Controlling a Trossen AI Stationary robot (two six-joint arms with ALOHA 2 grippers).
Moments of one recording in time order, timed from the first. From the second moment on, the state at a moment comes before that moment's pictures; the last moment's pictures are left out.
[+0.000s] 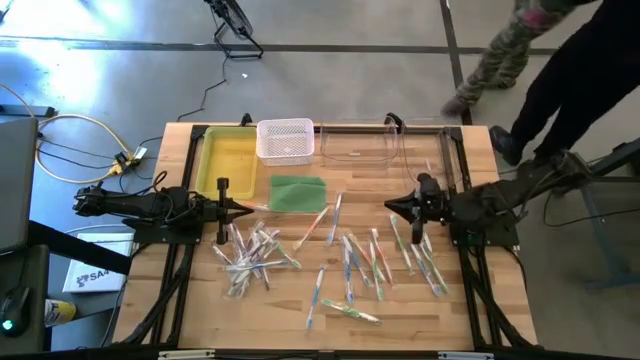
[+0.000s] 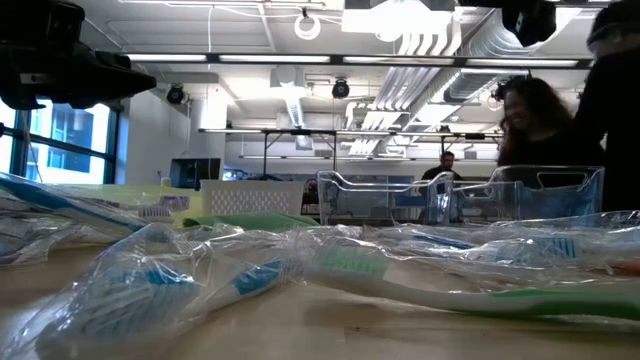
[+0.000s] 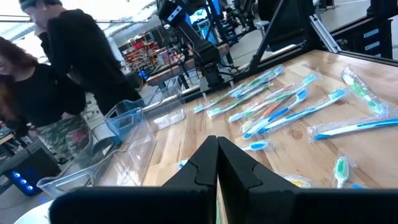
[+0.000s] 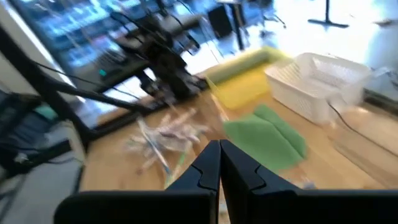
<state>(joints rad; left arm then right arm) -0.12 0.04 0.01 0.03 -0.14 0.41 0.40 0.83 0.71 -0.20 0.61 0.56</state>
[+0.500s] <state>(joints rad) -0.12 0.04 0.01 0.03 -0.14 0.39 0.44 0.95 0.82 -0.79 0.53 1.17</state>
